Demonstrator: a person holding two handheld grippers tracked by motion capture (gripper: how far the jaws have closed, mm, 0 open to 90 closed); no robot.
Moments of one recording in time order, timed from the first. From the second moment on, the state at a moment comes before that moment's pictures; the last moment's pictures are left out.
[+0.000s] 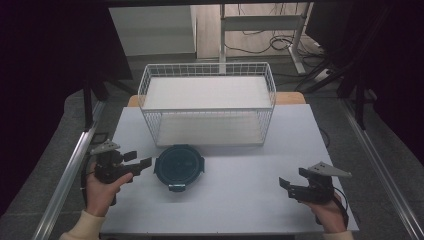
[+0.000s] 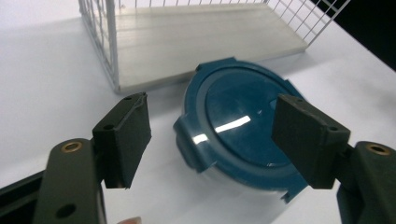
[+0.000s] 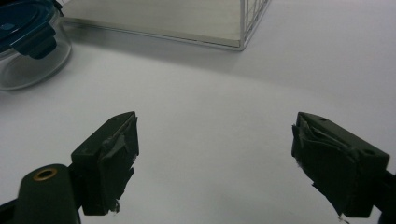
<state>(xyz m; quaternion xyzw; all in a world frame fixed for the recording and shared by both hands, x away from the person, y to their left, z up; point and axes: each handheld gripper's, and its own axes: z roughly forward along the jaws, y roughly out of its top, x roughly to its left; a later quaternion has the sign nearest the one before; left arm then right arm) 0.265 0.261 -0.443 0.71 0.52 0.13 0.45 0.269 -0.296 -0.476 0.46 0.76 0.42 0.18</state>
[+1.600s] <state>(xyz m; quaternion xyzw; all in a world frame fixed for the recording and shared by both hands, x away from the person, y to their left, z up) 0.358 0.223 -0.448 0.79 0.48 0.09 0.37 0.272 -0.293 -0.483 0.46 0.77 0.41 0.18</state>
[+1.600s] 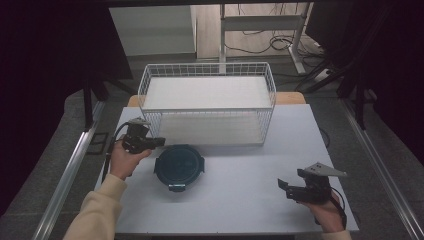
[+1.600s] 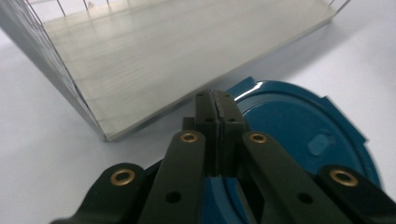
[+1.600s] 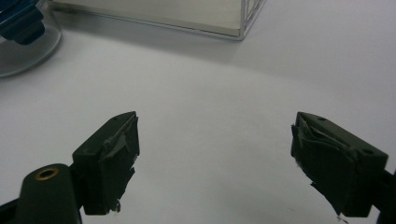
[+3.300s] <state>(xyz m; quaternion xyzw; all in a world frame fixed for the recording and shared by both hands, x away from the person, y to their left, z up) 0.342 0.175 -0.477 0.84 0.45 0.08 0.30 0.273 -0.295 -0.485 0.47 0.76 0.40 0.18</state>
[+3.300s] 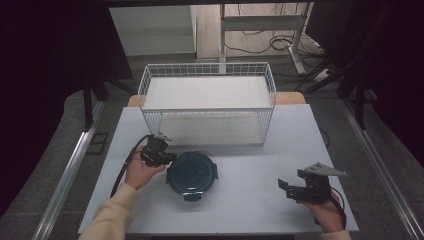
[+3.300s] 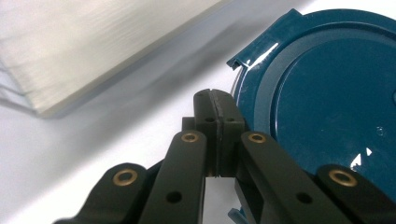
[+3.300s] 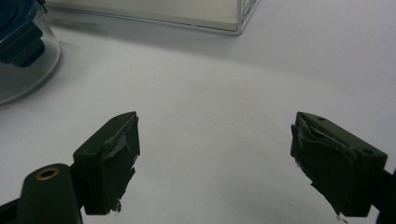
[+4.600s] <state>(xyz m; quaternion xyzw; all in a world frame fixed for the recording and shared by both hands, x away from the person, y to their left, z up) 0.328 0.135 -0.479 0.85 0.40 0.04 0.33 0.273 -0.292 -0.485 0.47 0.76 0.41 0.18</state>
